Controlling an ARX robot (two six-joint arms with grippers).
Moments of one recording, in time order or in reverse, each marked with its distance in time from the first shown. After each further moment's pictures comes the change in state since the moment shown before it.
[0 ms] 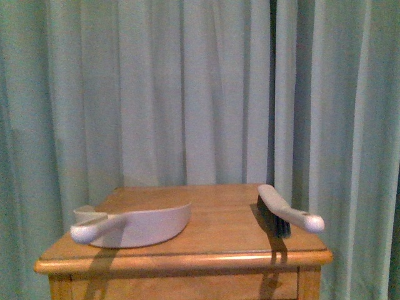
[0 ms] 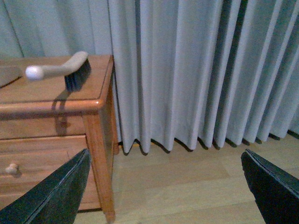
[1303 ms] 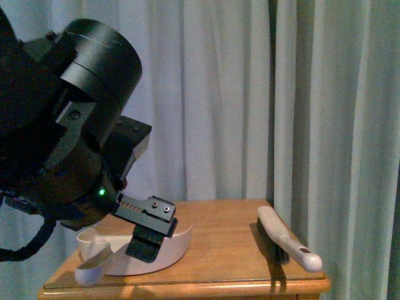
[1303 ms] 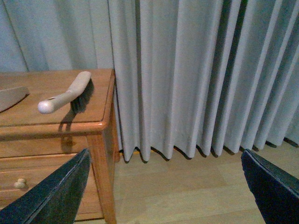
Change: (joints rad) left arm -0.460 1.720 1.294 -0.325 -0.420 0.046; right arm 0.000 0.000 0.000 0.000 0.000 0.000
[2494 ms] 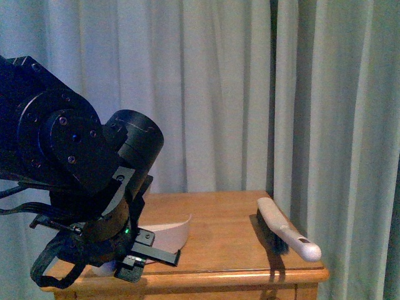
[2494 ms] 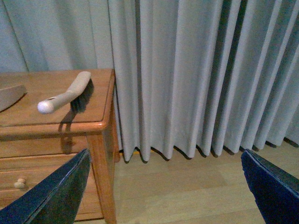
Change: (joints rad) left arm 0.053 0.209 0.079 -0.019 0.025 -0.093; right arm 0.000 0.000 0.000 0.000 0.000 0.000
